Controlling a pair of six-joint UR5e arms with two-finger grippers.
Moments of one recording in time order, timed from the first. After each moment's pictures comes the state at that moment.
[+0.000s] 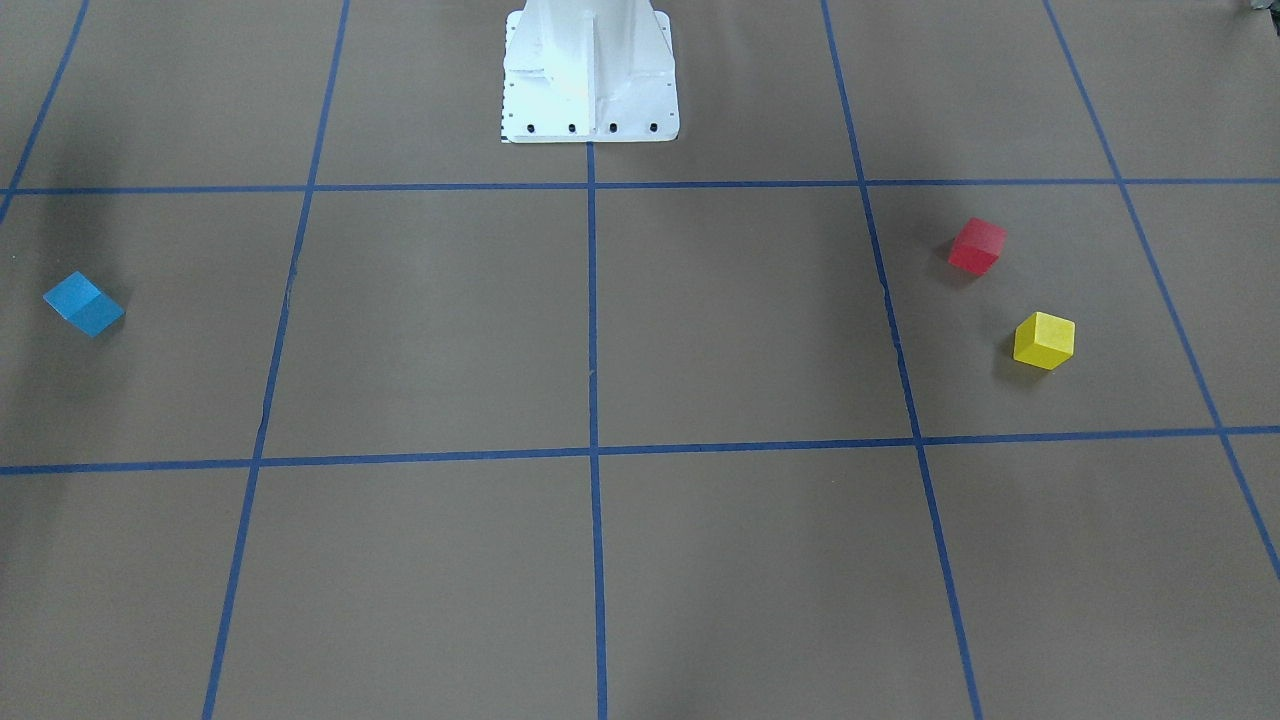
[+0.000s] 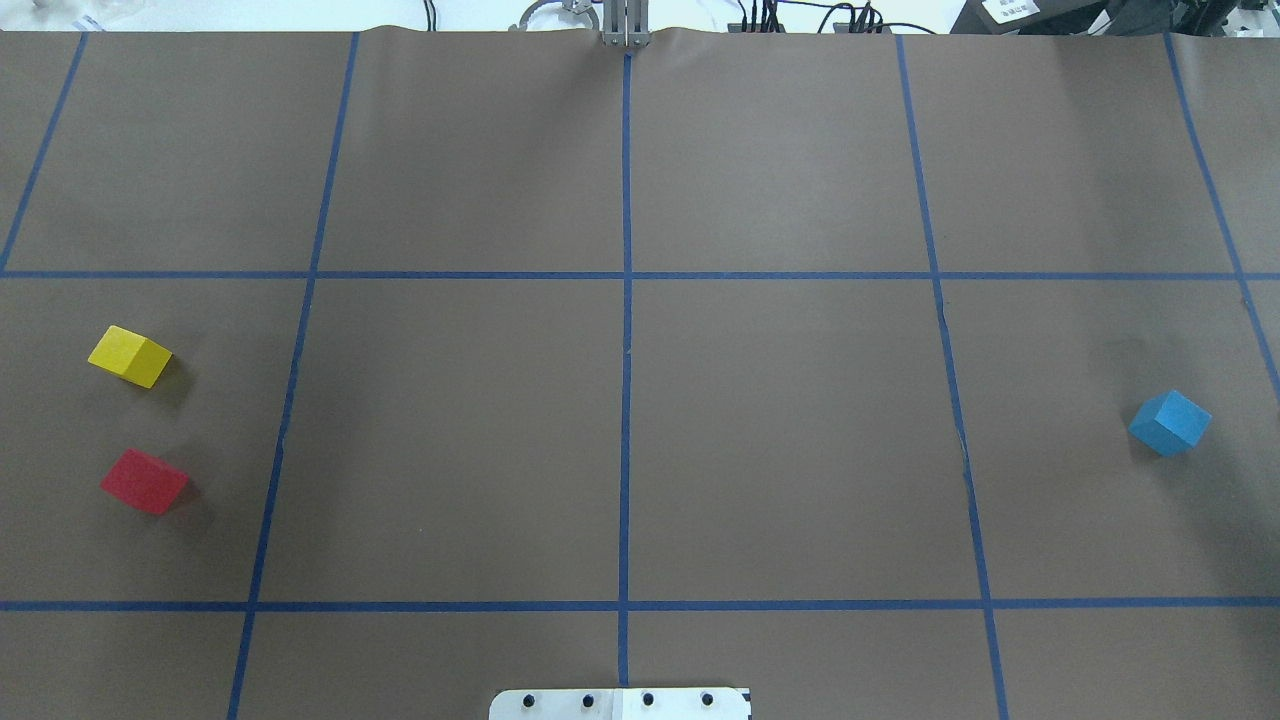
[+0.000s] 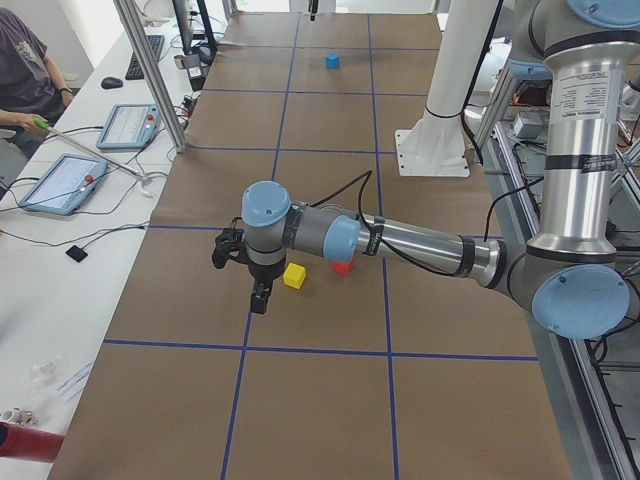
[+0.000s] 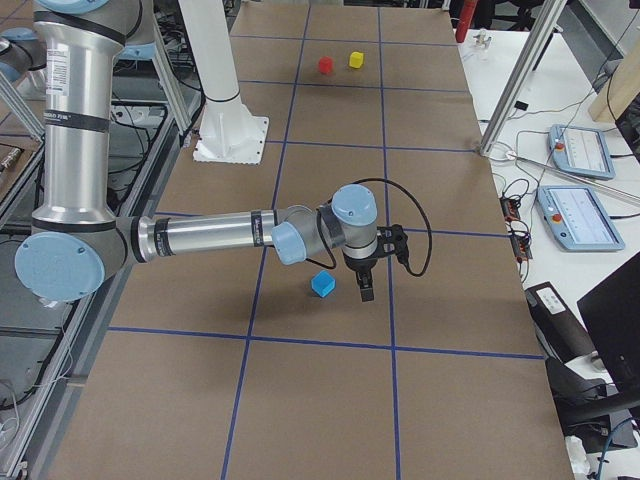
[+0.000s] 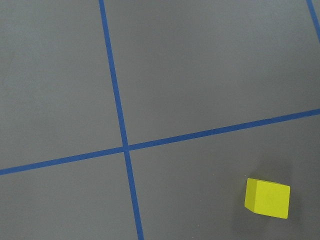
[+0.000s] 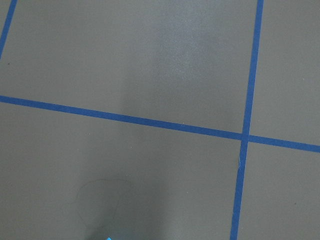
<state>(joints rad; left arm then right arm) -1.51 -1.56 -1.78 -1.61 -2.32 -0.07 1.39 -1.67 1.79 -1.28 2.31 0.24</state>
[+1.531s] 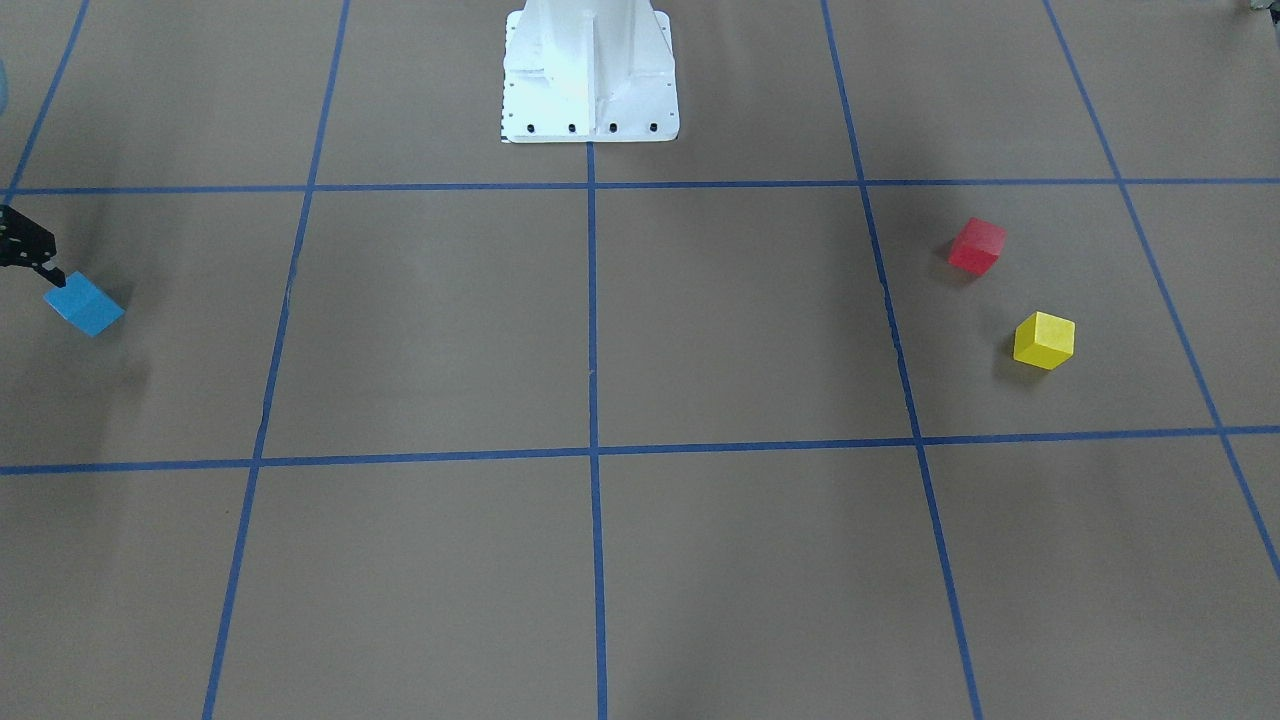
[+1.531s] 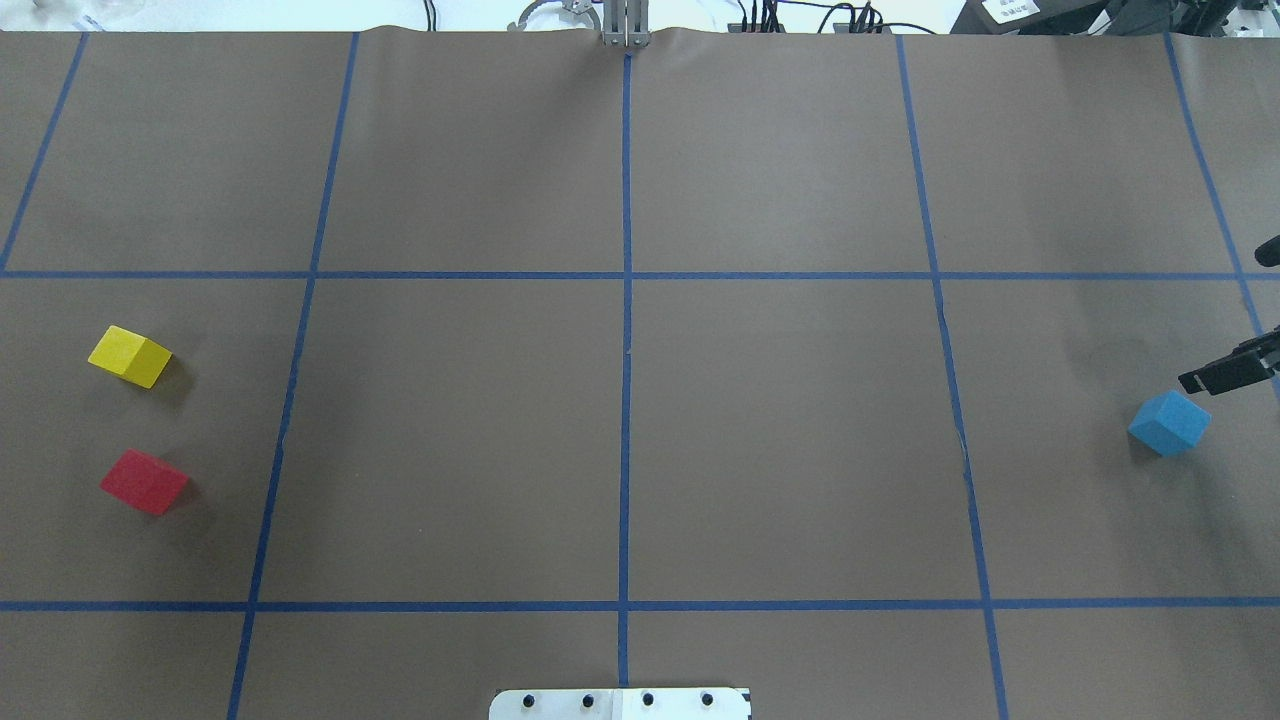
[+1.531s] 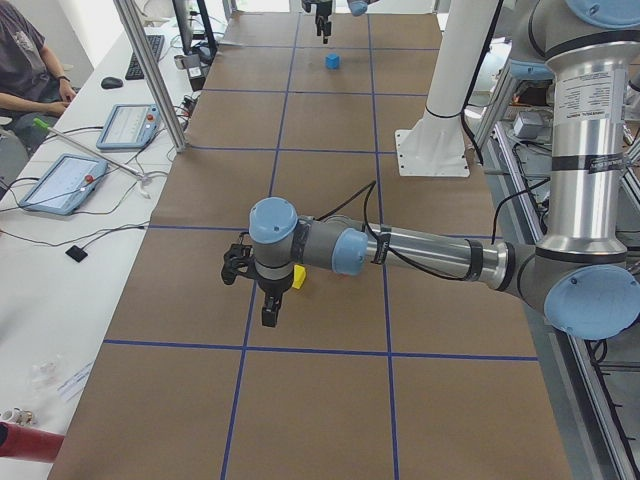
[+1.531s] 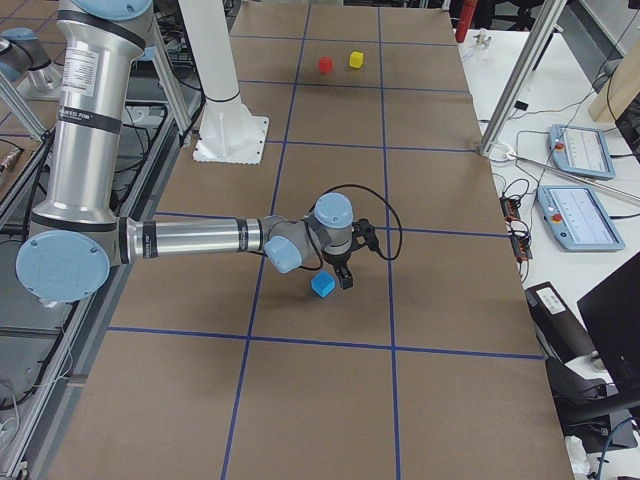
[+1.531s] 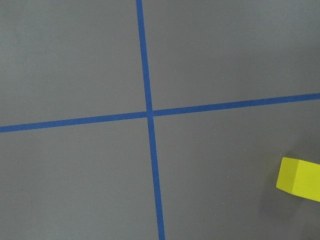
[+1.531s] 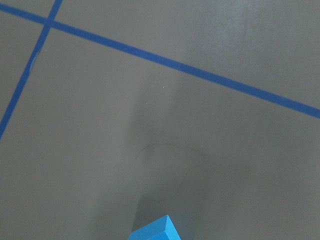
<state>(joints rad) -1.50 -1.52 -1.78 -1.63 -2.32 -0.08 1.11 -1.77 1.76 -1.01 2.27 0.23</state>
